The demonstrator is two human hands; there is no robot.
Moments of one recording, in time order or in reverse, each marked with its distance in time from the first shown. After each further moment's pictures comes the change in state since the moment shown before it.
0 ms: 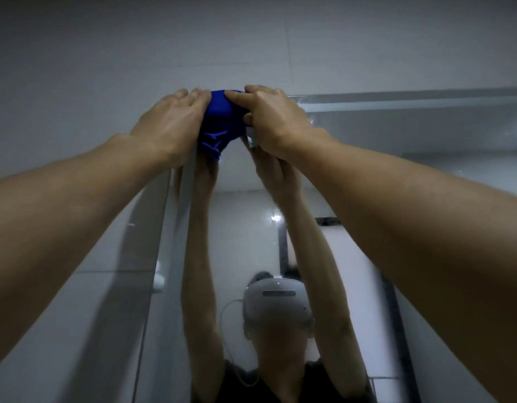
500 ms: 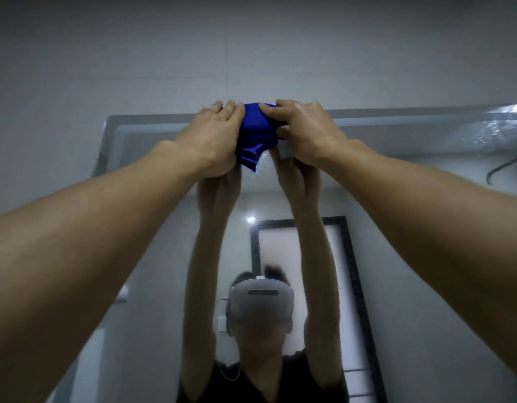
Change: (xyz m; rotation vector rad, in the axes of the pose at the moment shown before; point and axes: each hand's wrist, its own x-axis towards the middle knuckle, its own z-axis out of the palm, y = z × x) left_hand 0.059 0.143 0.000 -0.085 -0.162 0.107; right_hand -0.061 0.138 -0.064 -0.037 -0.090 0.121
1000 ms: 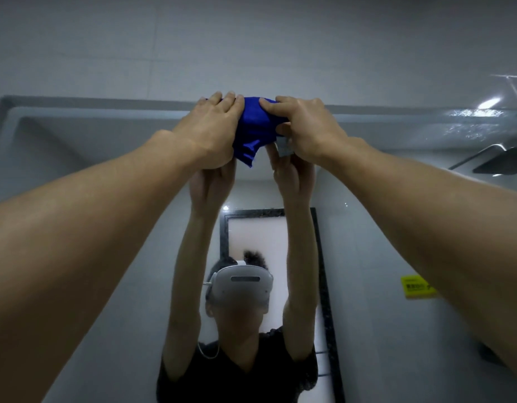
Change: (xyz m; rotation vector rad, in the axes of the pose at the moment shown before) left_hand 0.048 0.123 0.002 -0.026 -0.014 0.040; right_hand -0.049 0.119 -0.039 -0.006 -0.045 0.009
